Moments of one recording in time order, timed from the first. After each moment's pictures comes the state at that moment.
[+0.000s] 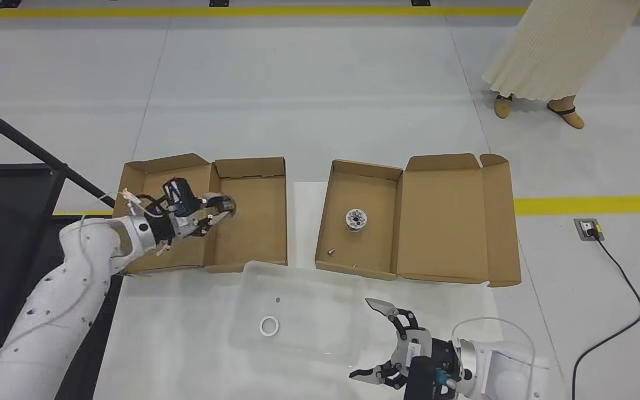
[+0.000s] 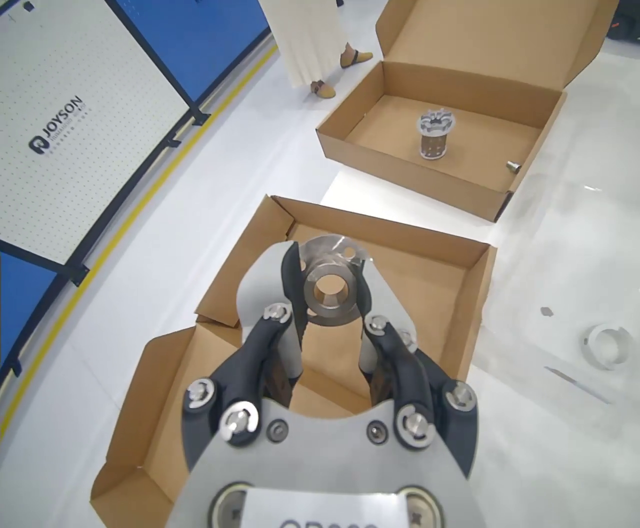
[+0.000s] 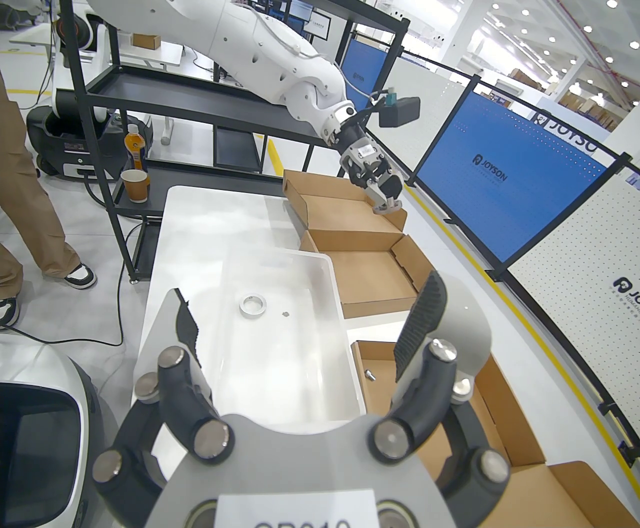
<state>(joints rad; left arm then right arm) 0.50 -0.90 -1.04 -0.94 1.63 -0.86 0.45 -1.41 -1.19 1.41 -1.98 -1.89 -0.93 -0.46</state>
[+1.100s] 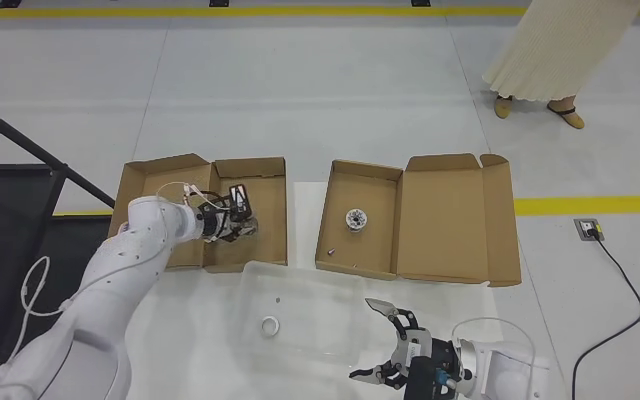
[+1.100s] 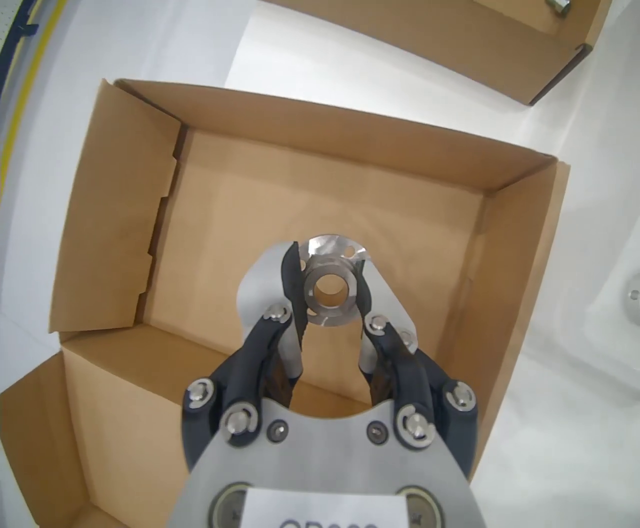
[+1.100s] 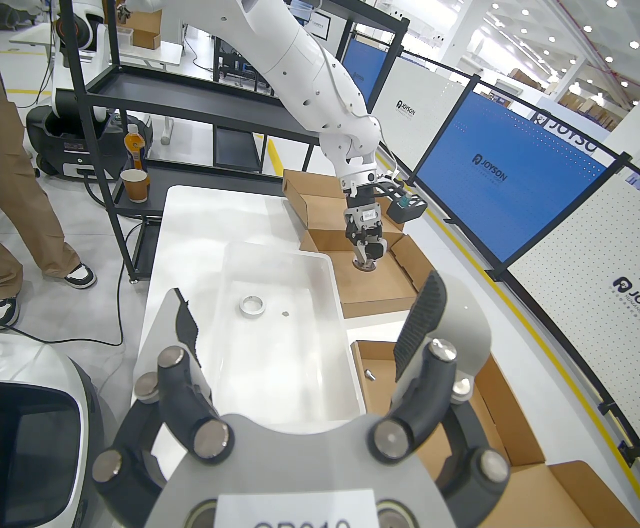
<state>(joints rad) 0.15 -1.22 -0.63 -0.32 1.78 -0.89 0.38 -1.41 -1.19 1.41 -1.98 -1.89 -0.93 -0.46</state>
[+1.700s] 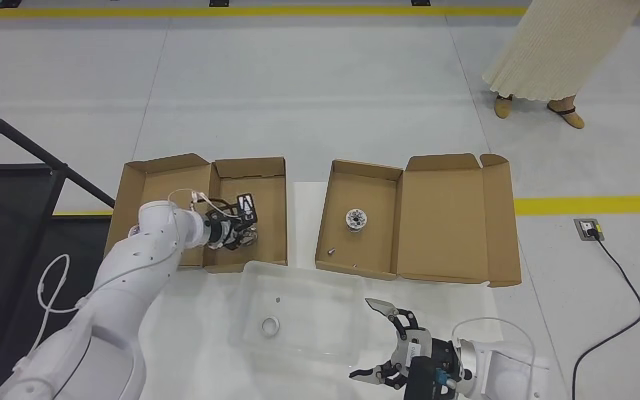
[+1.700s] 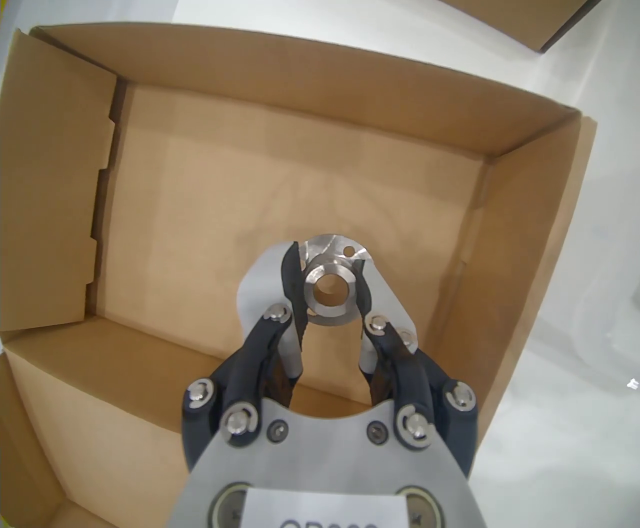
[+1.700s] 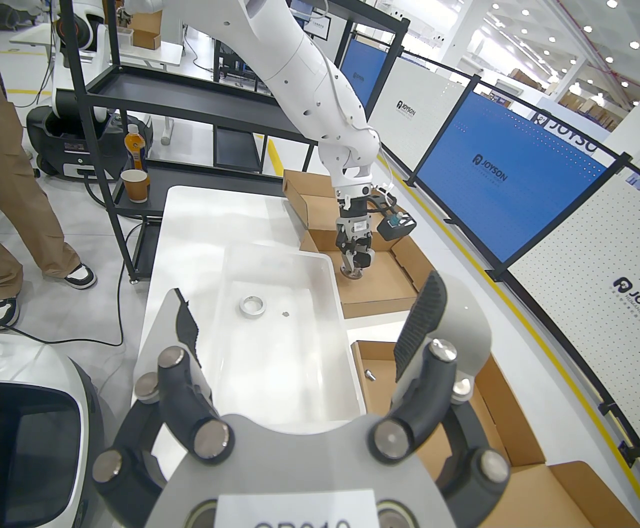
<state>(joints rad) 0.15 -1.27 -0.61 -0.24 1.79 -0.88 0.33 -1.41 -1.19 1.41 -1.98 -1.89 -0.93 -0.46</state>
